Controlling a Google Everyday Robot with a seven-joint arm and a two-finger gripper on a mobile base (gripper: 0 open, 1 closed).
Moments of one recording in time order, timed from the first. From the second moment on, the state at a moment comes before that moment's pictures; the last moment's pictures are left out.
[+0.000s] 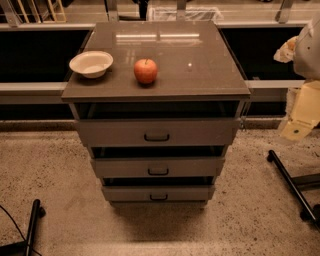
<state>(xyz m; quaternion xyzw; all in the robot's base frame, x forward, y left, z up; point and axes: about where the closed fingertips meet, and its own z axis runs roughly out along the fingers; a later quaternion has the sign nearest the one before) 0.438 -0.216 0.978 -0.60 0.78 -0.04 0.16</state>
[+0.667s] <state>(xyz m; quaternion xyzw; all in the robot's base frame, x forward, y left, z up) 0.437 -0.219 0.984 -0.59 0.79 -0.04 0.18</state>
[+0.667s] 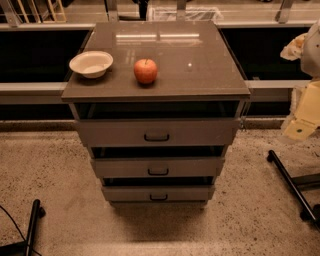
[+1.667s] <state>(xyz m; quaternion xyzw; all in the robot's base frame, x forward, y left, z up) 0.494 -0.201 0.843 -0.59 0.73 0.11 0.33</state>
